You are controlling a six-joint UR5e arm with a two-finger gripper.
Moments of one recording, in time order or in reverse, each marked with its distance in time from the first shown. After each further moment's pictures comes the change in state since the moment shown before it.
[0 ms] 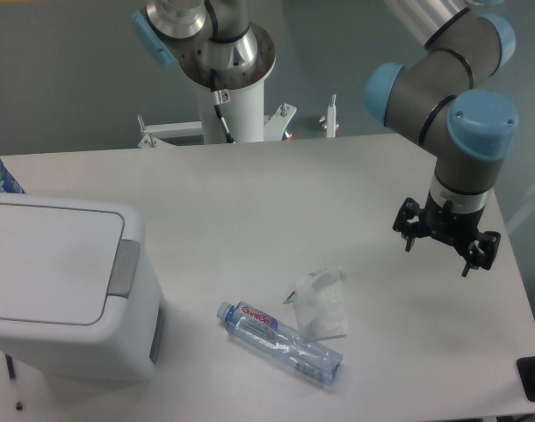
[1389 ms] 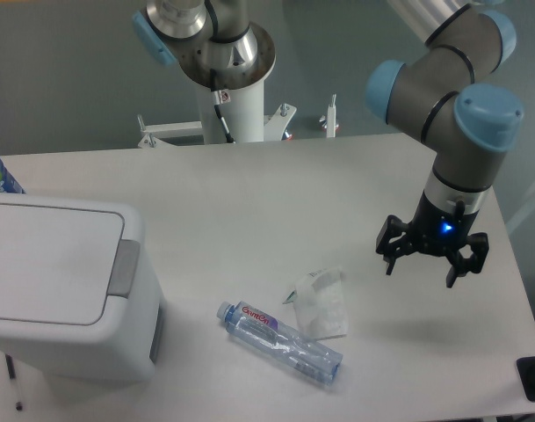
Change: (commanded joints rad) arm 0.008 -0.008 -0.021 0.070 -0.296 -0.506
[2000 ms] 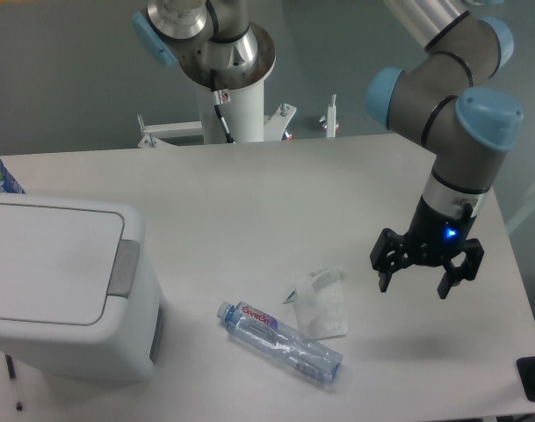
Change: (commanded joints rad) arm 0.003 0.006 0.009 0.022 -0.106 -0.202
